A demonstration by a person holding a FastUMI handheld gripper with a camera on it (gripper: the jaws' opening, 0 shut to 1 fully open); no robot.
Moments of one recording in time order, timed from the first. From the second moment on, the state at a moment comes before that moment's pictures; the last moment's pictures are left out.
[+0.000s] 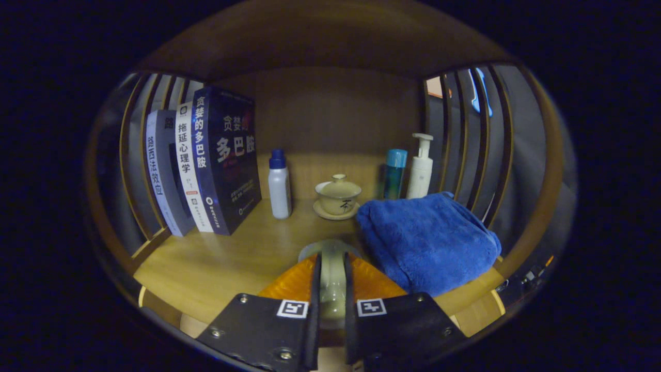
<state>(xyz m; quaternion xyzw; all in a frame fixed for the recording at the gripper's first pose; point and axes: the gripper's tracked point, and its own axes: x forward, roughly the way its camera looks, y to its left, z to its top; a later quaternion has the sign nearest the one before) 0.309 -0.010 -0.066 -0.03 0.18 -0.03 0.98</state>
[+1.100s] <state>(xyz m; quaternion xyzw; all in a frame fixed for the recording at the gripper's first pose) 0.191 -0.003 -0.014 -0.01 0.19 0.00 0.98</state>
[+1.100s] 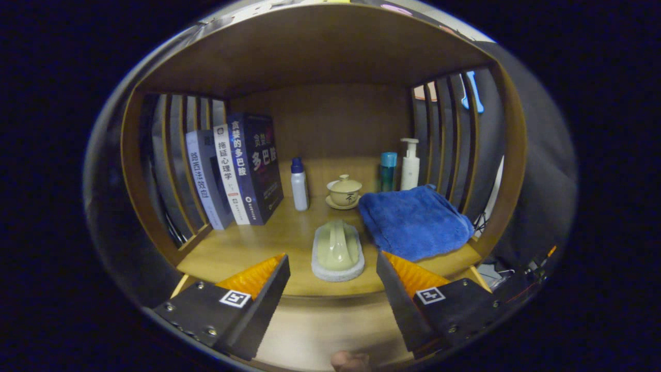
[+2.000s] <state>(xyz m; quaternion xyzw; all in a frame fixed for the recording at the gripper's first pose) -0.009 -0.020 -0.059 -0.02 0.14 -0.03 0.99</state>
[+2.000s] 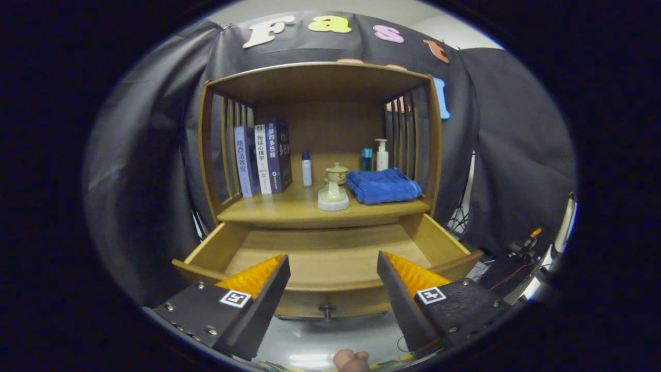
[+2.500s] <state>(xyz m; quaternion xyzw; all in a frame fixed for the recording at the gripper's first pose) -0.041 -0.023 -0.146 -0.02 0.16 -0.04 0.99</state>
